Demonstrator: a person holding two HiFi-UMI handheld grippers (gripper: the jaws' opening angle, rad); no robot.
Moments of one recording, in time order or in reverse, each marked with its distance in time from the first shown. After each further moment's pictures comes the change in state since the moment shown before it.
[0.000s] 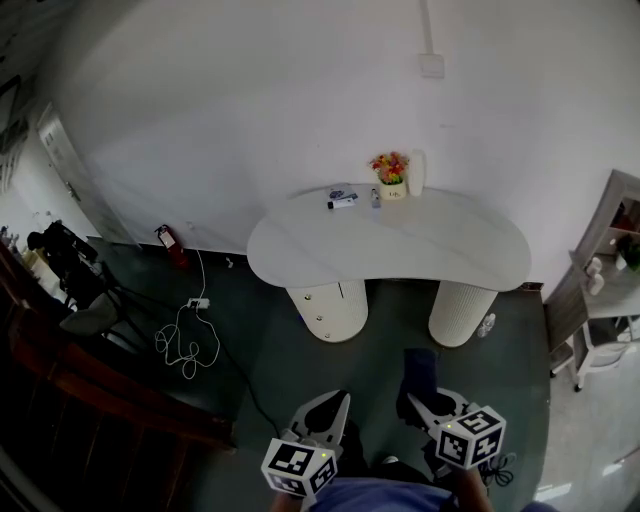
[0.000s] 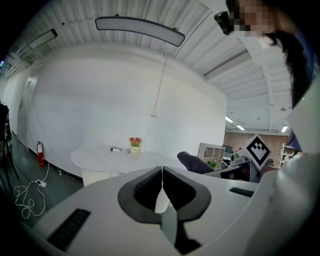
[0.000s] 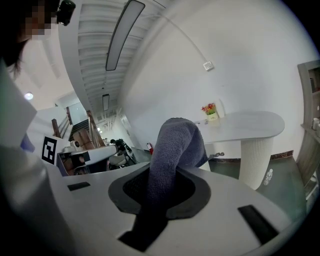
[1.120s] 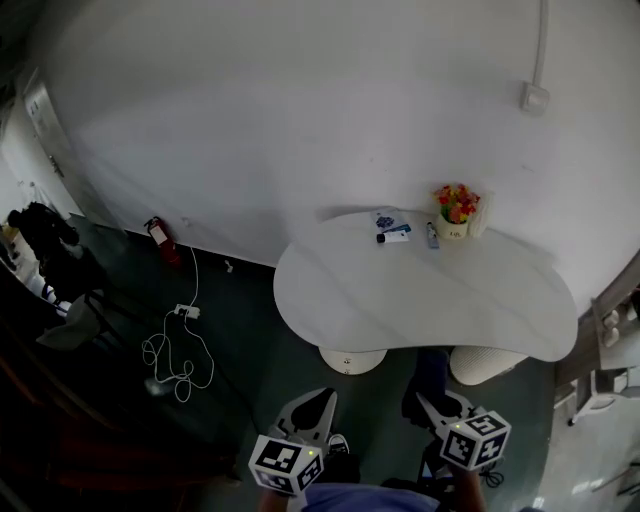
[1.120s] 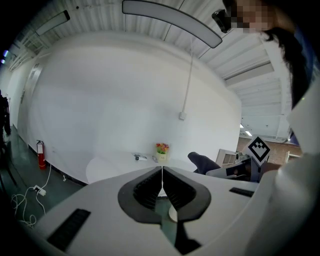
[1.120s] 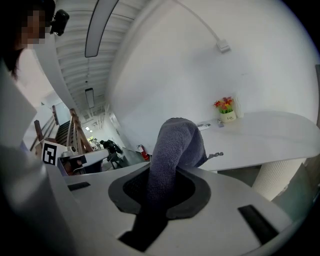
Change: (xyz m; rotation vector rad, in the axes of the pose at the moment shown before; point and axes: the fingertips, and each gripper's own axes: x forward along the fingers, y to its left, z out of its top) left arm 0.102 0.332 0.084 -0.062 0.010 0.021; right arm 0.300 0.009 0.138 0.050 0.040 -0.081
